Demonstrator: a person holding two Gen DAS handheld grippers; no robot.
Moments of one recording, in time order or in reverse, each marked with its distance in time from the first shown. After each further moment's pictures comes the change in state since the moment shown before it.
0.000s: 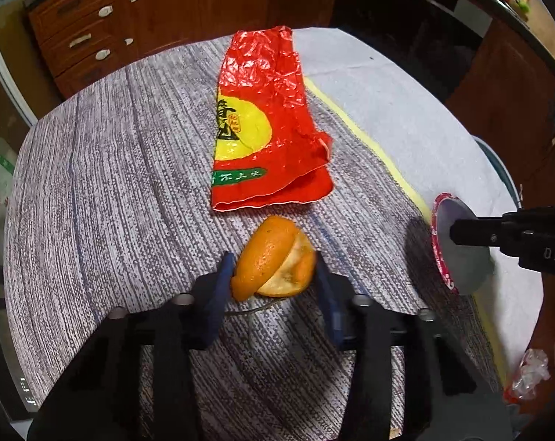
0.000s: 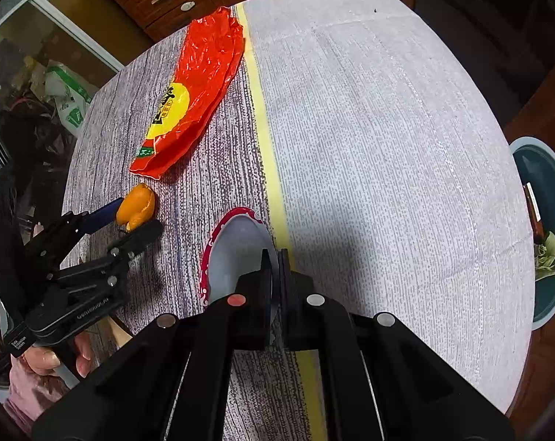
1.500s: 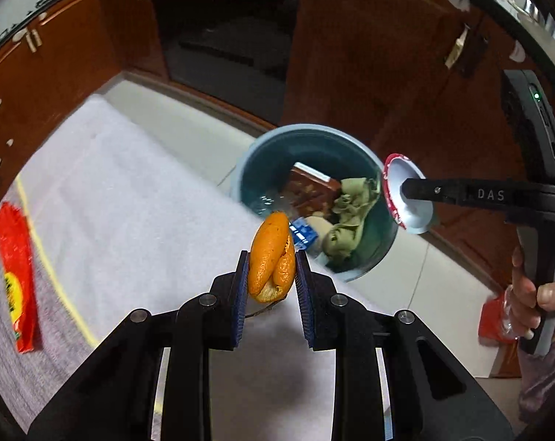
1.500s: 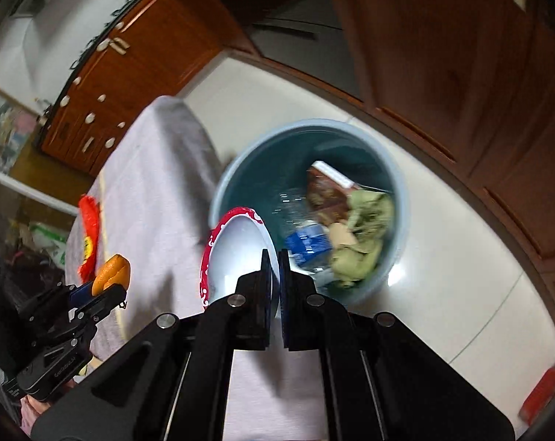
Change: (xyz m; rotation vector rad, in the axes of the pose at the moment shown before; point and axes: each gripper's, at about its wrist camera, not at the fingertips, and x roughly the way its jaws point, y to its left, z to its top) left arm 0.008 -0.313 0.069 0.383 0.053 -0.184; right arm -0.133 -0.302 -0.084 0.478 -0.272 0.014
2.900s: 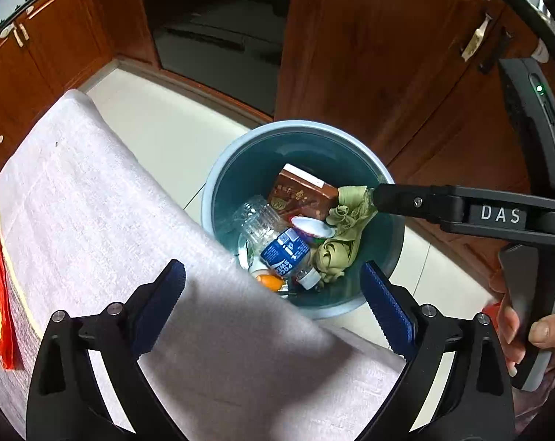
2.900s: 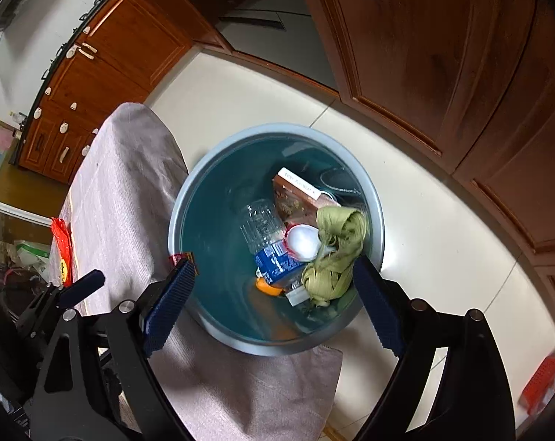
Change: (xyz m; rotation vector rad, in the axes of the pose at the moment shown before) left arm 0.045 -0.016 0.019 -0.025 0.057 0.013; right arm 0.031 -0.020 0.022 0.056 0.047 -0.051
